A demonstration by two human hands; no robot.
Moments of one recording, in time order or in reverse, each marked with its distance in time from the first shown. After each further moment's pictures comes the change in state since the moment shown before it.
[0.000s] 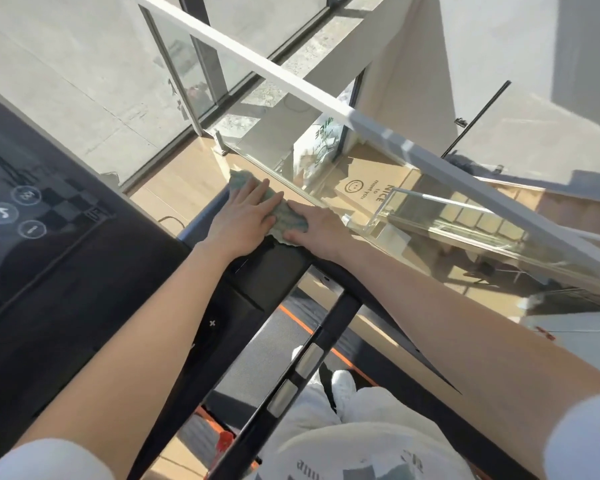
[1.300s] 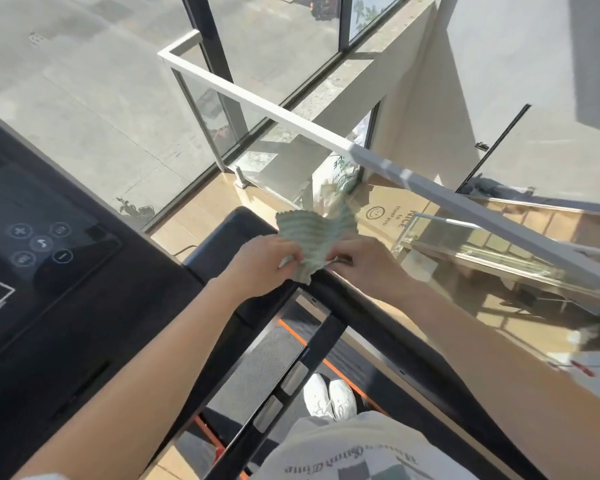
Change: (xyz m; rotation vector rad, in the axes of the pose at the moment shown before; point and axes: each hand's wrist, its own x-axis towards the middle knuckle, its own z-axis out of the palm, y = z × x) left_hand -0.035 0.086 -0.032 -0.100 0.083 0.123; right_hand -0.084 0.046 -0.073 -0.016 0.170 -0.283
